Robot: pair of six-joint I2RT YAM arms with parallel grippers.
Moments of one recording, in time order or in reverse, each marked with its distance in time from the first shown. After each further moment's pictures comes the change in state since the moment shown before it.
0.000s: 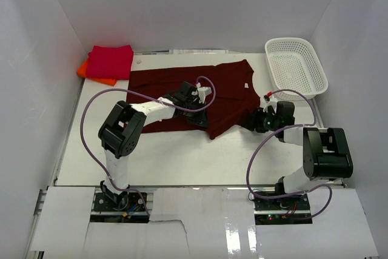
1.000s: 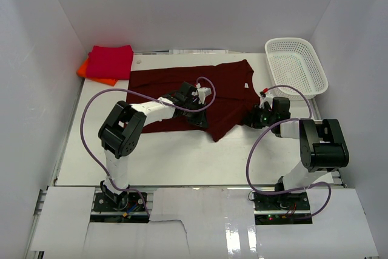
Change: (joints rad) left arm 0.000 0.000 0.000 -0.020 -0.013 0.018; right arm 0.037 0.103 0.074 0.048 0.026 0.000
